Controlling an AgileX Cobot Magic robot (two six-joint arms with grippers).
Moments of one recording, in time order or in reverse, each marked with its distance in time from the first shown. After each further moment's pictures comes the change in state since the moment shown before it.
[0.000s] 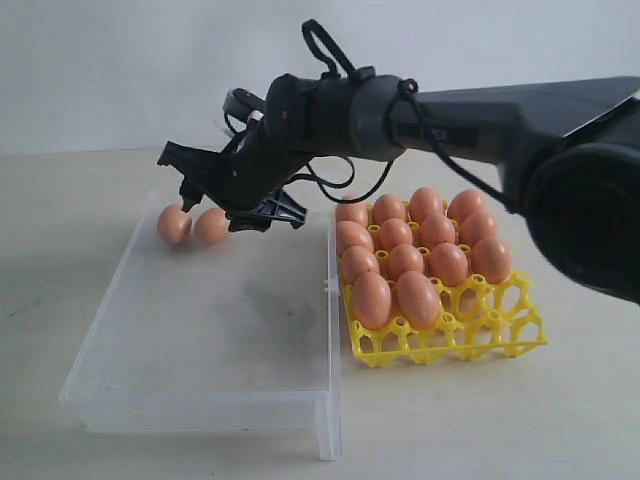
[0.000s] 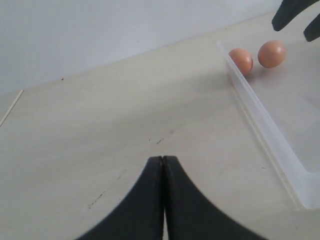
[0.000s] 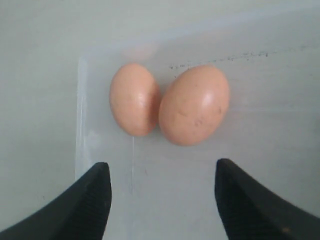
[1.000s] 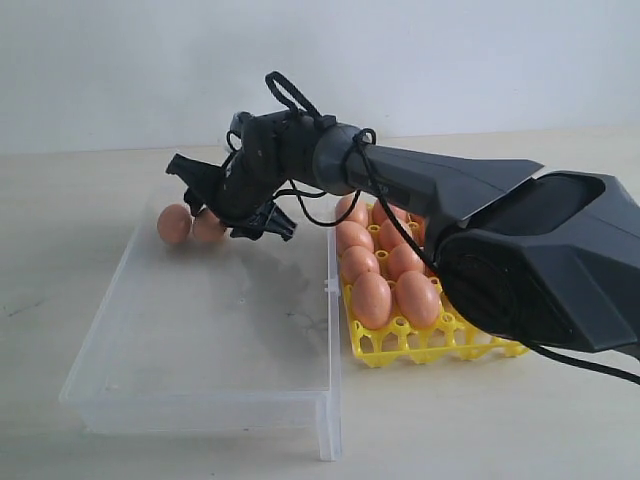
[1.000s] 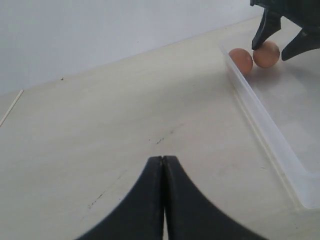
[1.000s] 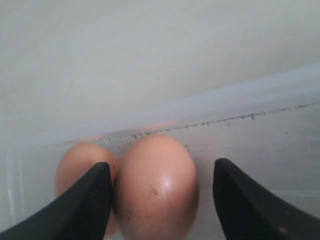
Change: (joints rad) left arm 0.000 0.000 0.000 0.000 0.000 0.000; right arm 0.000 0.281 -0.371 -0.243 0.083 0.356
